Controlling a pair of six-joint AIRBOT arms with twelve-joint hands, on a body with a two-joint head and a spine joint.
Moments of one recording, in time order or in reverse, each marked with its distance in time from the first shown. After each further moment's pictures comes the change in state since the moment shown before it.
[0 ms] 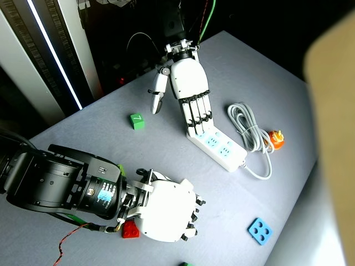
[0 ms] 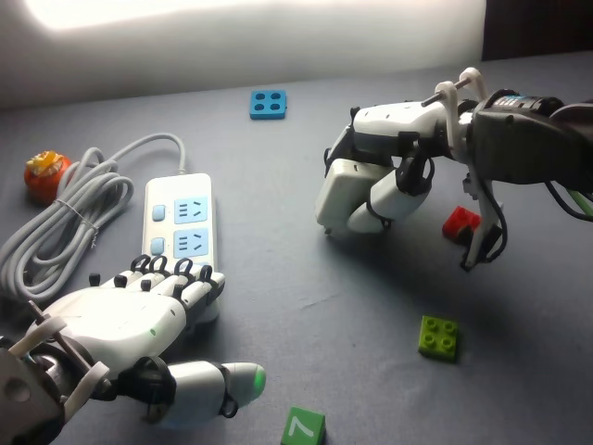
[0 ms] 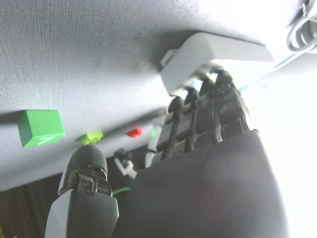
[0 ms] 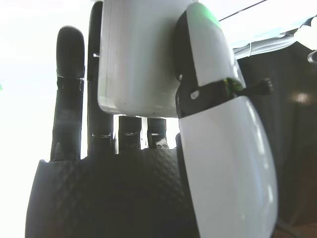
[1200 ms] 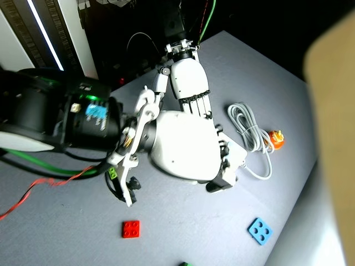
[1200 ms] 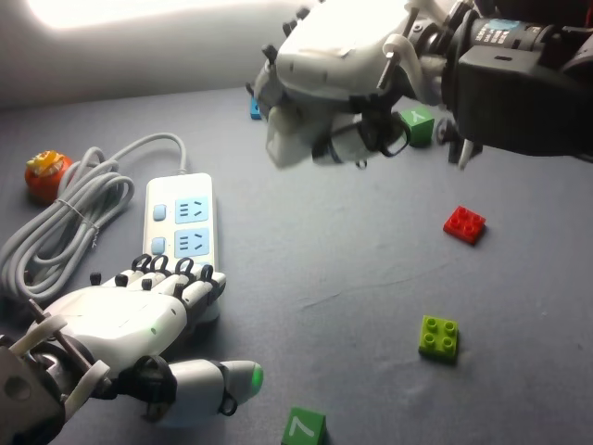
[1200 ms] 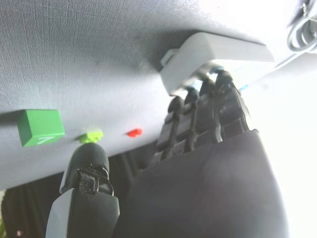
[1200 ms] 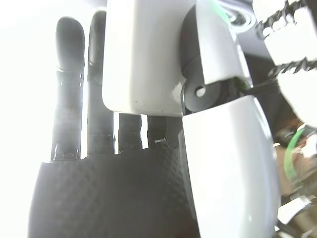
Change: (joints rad) left arm -0.004 0.000 0.002 -0.001 0.005 0.000; right arm 0.188 0.123 -0.303 -0.330 0.116 -0.382
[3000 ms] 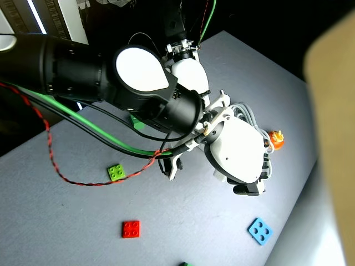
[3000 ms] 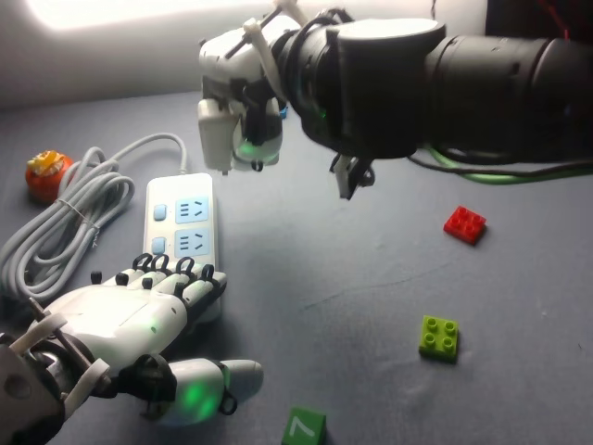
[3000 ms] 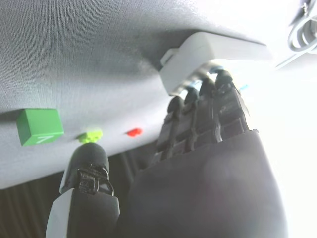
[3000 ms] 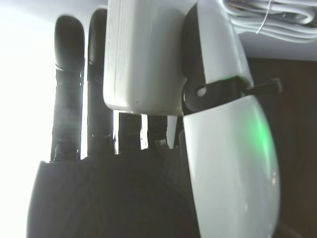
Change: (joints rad) left arm -0.001 0.000 0.005 0.001 0.009 0.000; right arm 0.031 -0.410 0.325 -1.326 -0.505 1.691
